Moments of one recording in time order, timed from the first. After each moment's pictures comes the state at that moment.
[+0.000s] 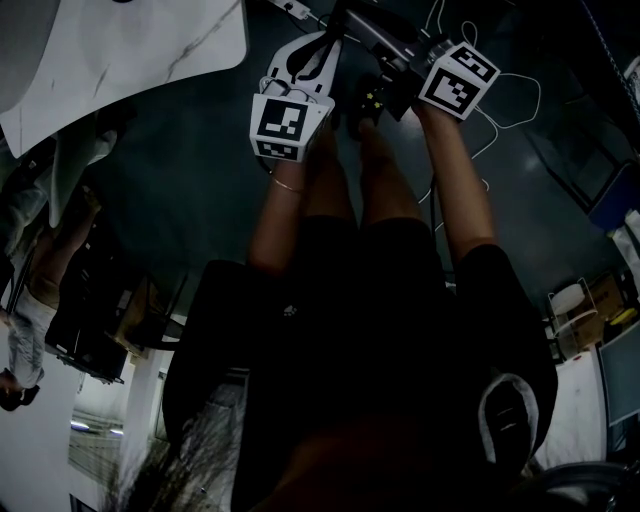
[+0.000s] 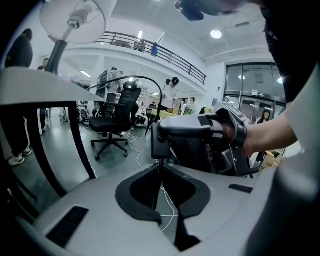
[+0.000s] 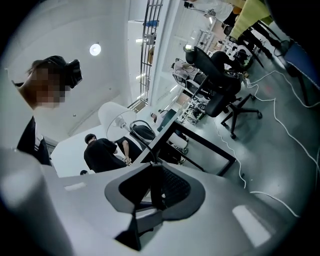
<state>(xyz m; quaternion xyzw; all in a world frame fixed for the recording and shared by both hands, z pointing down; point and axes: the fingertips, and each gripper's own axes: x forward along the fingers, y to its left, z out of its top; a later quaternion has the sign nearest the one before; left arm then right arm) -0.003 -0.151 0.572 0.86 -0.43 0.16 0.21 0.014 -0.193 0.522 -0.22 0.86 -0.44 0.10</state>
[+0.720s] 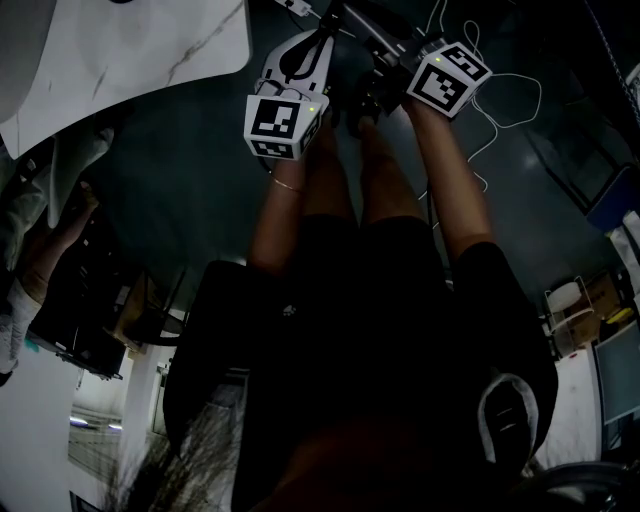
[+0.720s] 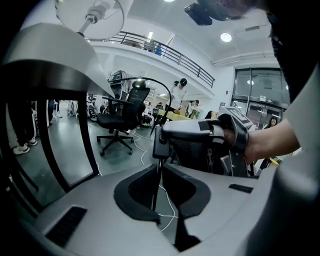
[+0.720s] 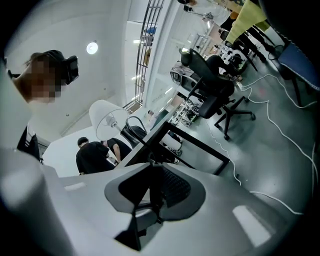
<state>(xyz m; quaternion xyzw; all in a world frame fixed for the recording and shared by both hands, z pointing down) -0.019 -0.159 0.584 0.84 -0.46 0.15 0.25 0.008 -0.207 0.543 -0.26 0.85 -0.45 0.09</state>
